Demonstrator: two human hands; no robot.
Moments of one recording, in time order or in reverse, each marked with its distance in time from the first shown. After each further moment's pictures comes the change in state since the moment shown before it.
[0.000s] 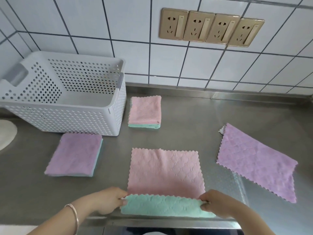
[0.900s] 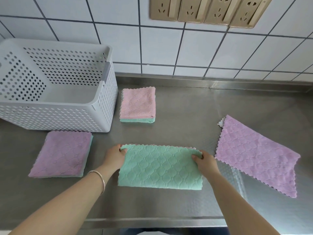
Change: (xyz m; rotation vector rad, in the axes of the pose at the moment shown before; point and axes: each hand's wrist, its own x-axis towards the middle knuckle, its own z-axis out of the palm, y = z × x) left_hand 0.096 0.014 -0.054 -0.401 0.683 -0.381; right_hand 0.082 0.002 -0.038 0.667 0.638 0.227
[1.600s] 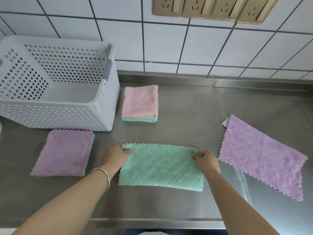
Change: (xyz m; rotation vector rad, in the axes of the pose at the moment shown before) left_hand 0.010 -0.006 0.005 0.072 0.079 -0.054; right_hand 0.011 -0.009 0.011 -0.170 0.044 0.185
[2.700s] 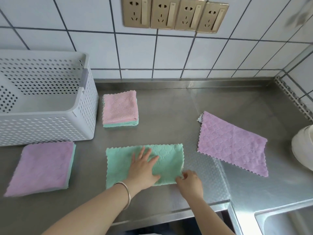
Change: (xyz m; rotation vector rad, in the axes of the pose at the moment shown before) left_hand -0.092 0.077 0.046 0.431 -0.256 0.746; right_hand -0.088 0.043 0.023 0.087 0.044 -0.033
